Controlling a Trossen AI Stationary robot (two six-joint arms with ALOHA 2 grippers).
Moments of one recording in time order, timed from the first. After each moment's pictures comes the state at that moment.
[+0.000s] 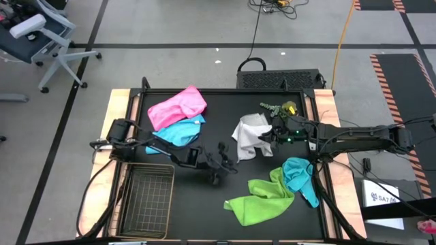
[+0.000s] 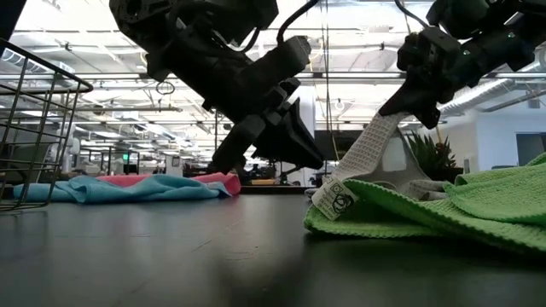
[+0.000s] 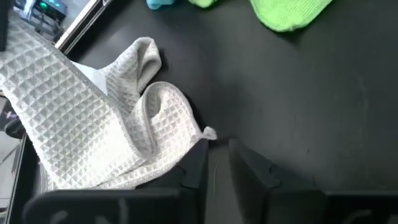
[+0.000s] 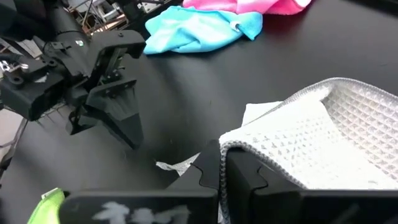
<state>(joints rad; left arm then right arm) -0.17 1.94 1.06 0.24 -0.25 0.58 -0.20 0.83 0.36 -0.03 -0.07 0.42</state>
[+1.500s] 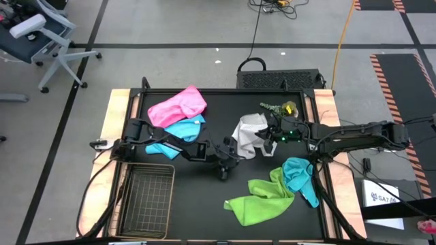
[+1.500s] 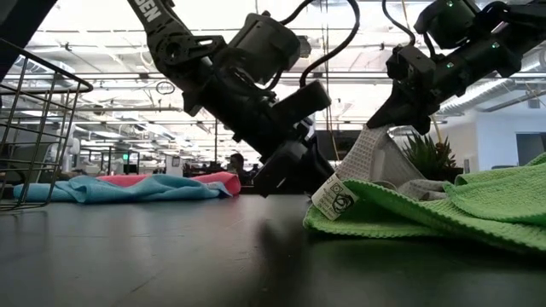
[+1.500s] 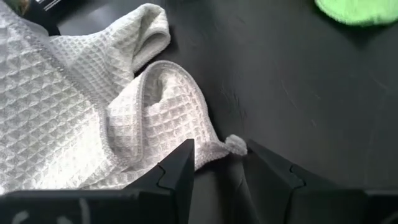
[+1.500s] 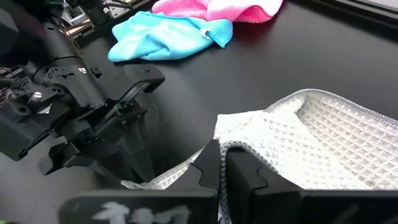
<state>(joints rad) -0.07 2.10 1.14 0.33 -0.12 0.41 -0.20 0.96 0.36 0.09 0.05 0.40</state>
